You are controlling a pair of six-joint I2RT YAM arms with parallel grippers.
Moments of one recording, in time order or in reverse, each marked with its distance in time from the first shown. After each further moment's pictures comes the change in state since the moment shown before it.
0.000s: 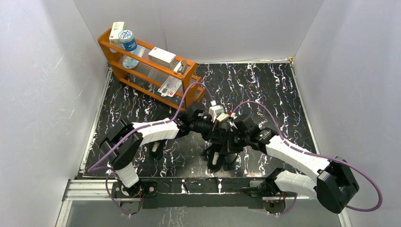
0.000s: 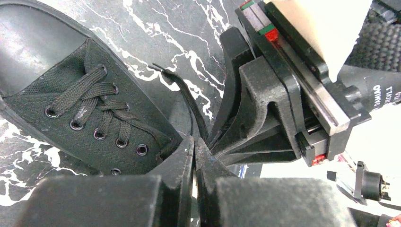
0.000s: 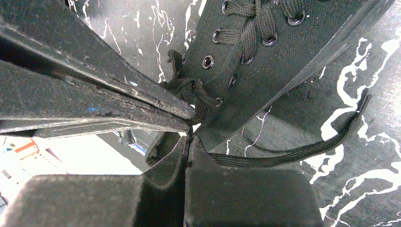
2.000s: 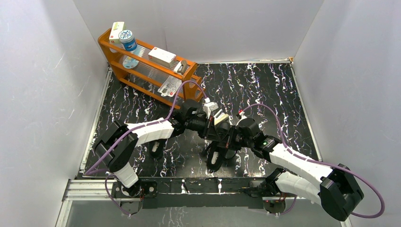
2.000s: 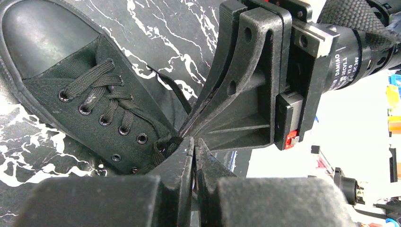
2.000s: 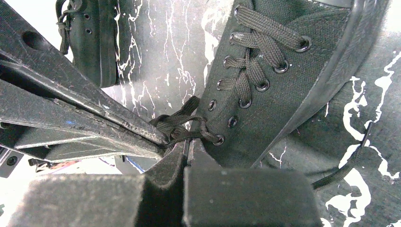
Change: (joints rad) left arm 0.056 -0.051 -0.051 0.050 0.057 -0.081; right arm -0.007 -0.097 -0.156 0.309 0.116 0.233
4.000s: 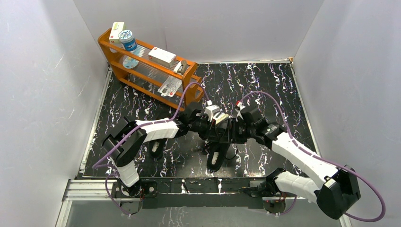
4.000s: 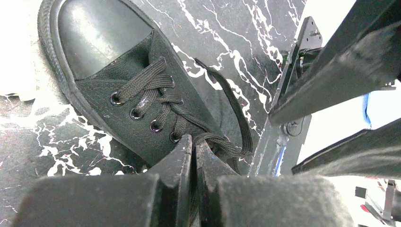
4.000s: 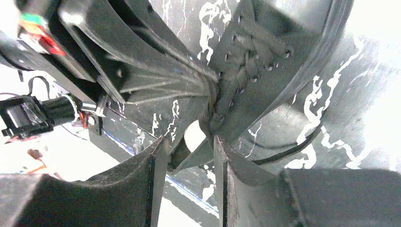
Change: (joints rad) left arm -0.006 0.095 0.017 -0.014 -0.121 0.140; right arm -0.055 0.025 0.226 -0.349 -0.057 -0.213
